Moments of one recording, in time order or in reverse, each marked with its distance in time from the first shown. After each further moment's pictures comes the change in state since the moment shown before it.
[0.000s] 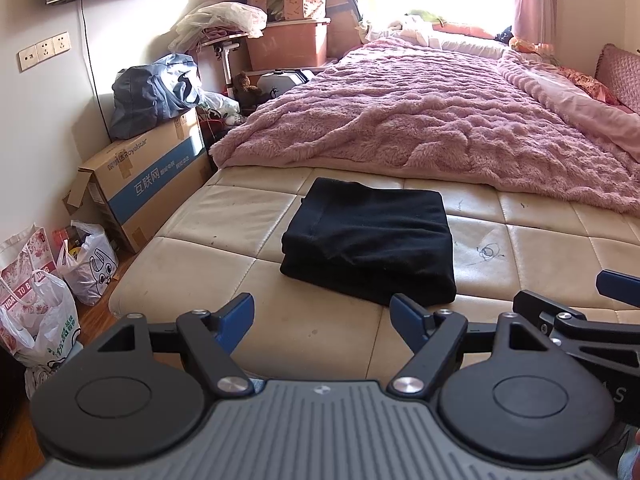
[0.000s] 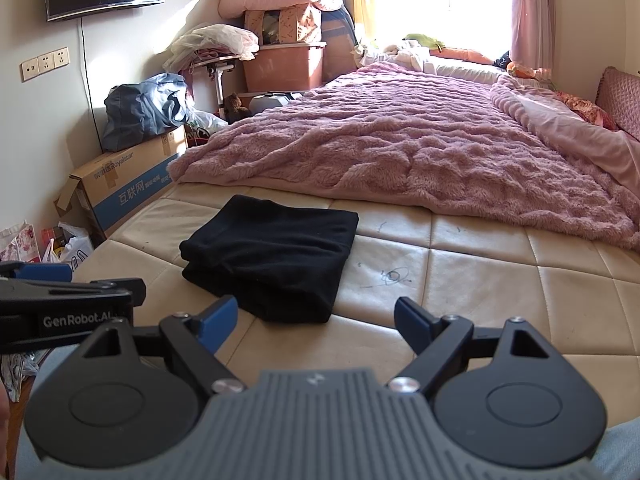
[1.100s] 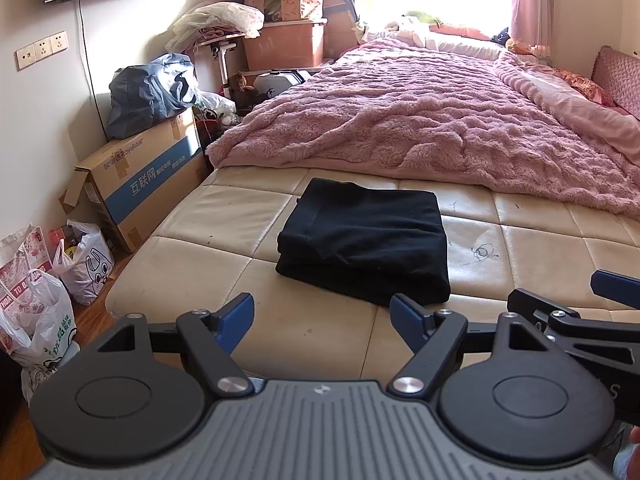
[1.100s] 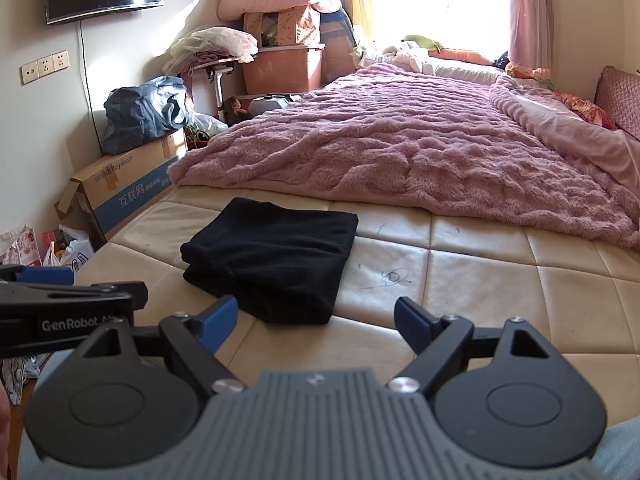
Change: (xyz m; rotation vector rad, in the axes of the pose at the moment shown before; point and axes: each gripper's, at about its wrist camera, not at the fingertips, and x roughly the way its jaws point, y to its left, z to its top) left arm -0.004 -0.002 0.004 0.003 -0.001 -0.018; right arm 0.001 -0.001 -0.001 0.001 0.000 0.001
